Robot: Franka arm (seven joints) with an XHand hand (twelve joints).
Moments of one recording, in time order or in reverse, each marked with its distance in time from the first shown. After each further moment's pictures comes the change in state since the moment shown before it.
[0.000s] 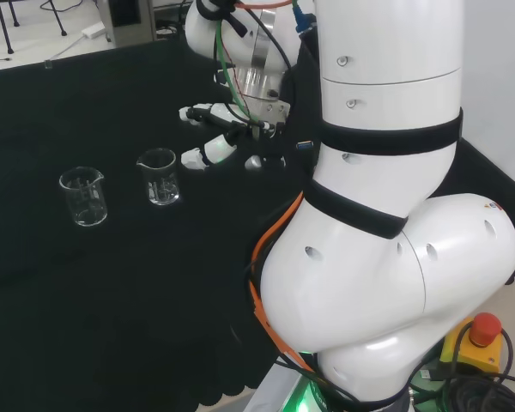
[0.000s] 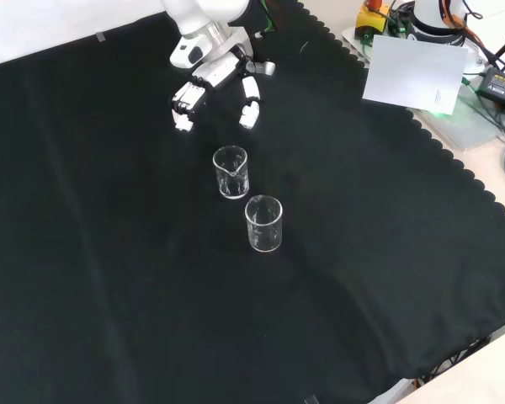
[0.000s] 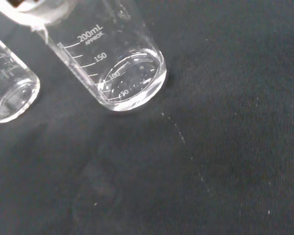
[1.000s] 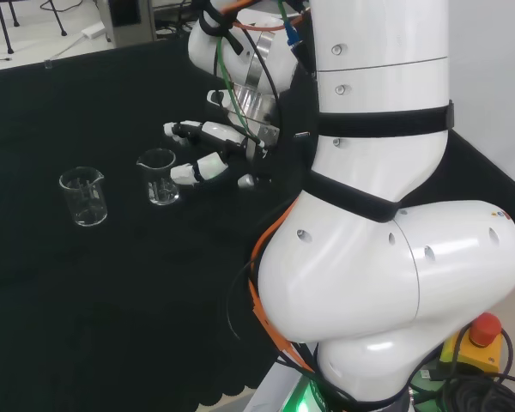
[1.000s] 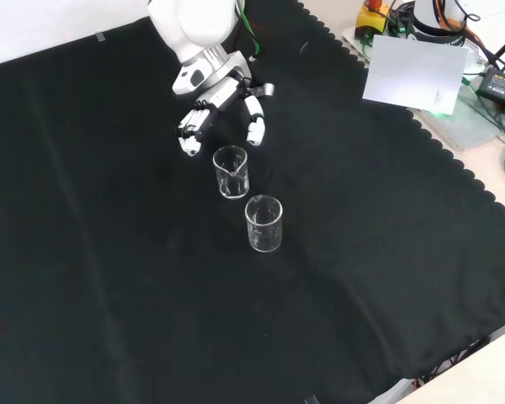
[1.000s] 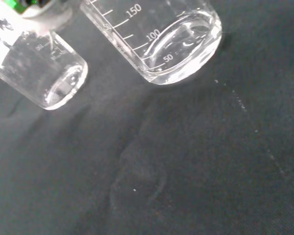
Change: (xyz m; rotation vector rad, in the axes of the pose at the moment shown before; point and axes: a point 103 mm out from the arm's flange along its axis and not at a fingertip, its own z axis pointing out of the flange) arm 0.003 0.022 0.045 -0.006 0.180 -0.159
